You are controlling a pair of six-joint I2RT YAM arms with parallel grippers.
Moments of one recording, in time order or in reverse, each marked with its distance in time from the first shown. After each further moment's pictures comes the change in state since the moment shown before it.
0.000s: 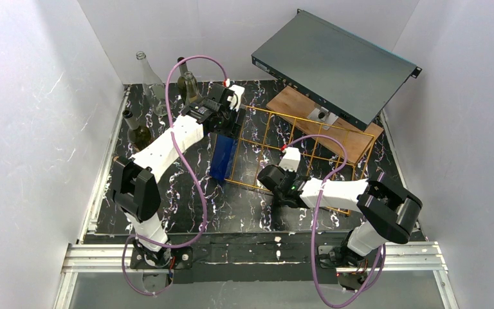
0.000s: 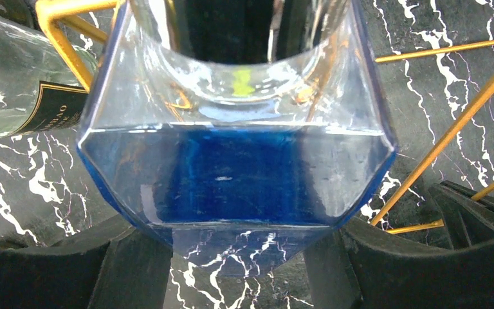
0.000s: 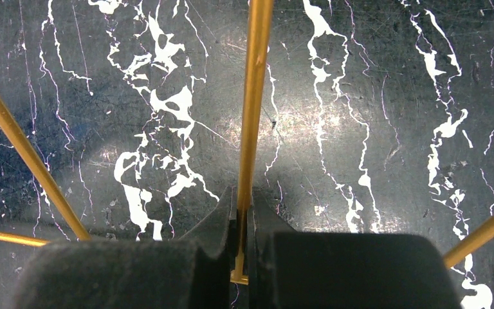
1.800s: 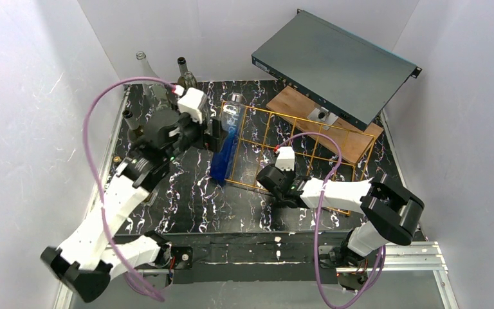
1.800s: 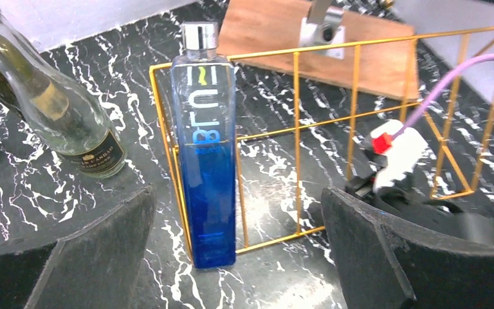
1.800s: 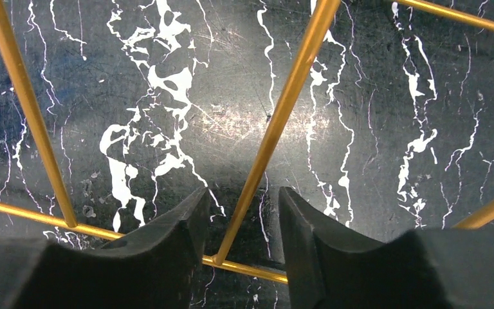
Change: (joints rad) left arm -0.006 -0.671 -0.383 0.272 0.069 0.004; right arm 0.012 -0.016 0.022 -0.063 -0.007 -0.146
